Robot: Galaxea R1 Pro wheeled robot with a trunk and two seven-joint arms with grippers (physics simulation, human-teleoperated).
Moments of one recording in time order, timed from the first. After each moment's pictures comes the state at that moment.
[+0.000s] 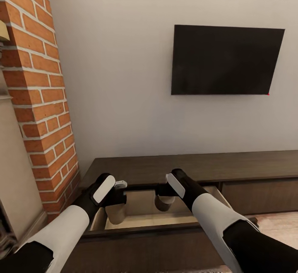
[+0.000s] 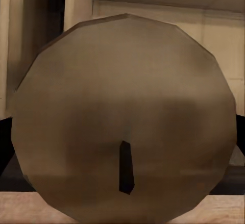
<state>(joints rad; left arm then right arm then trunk) -0.83 -0.03 -0.36 -0.65 0.93 0.96 0.68 -0.95 0.16 0.39 -0.42 -0.62 0.83 -0.31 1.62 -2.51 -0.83</state>
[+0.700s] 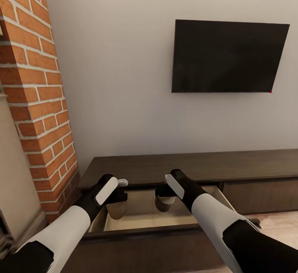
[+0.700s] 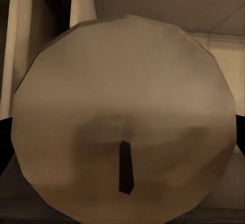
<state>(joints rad) -0.83 -0.03 -0.42 -0.65 0.92 0.86 0.67 -0.95 0.16 0.43 -0.42 -0.62 0.83 -0.31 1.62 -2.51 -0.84</state>
